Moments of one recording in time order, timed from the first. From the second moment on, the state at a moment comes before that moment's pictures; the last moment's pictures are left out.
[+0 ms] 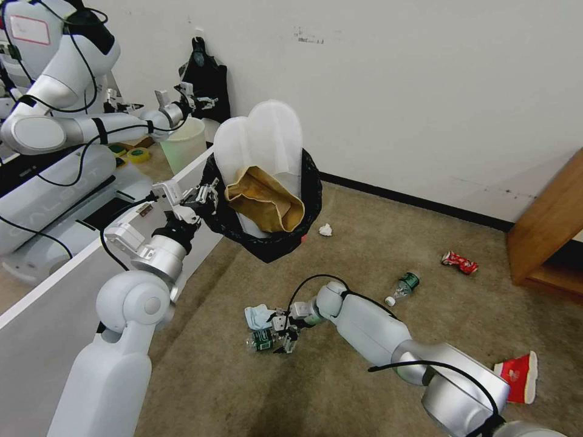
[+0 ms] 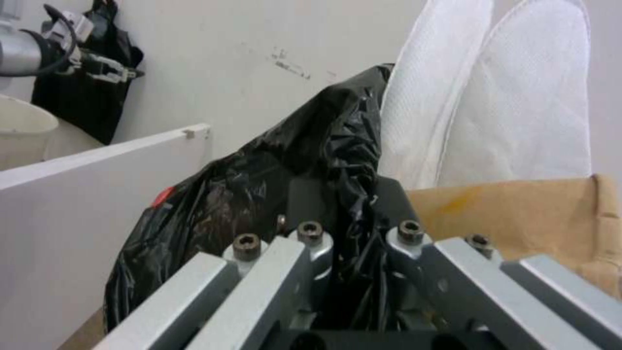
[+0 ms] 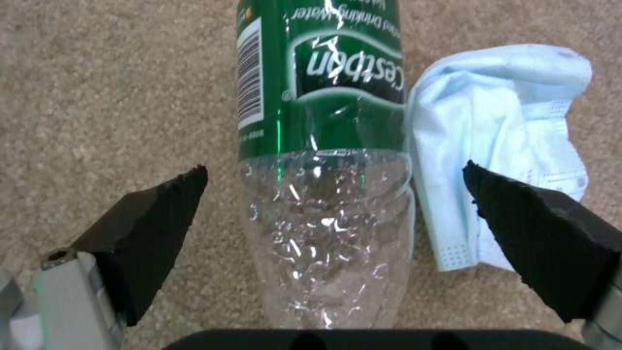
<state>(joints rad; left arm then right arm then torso) 1.01 -1.23 -0.49 -2.08 -0.83 0.29 -0.02 -0.40 1.45 -0.45 0.63 -0.28 0.24 -0.87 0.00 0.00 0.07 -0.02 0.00</state>
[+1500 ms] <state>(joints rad) 1.00 -1.22 -0.49 -2.07 -0.83 0.29 -0.02 -0.38 1.36 -0.44 0.77 -0.19 0.24 -0.90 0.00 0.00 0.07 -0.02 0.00</state>
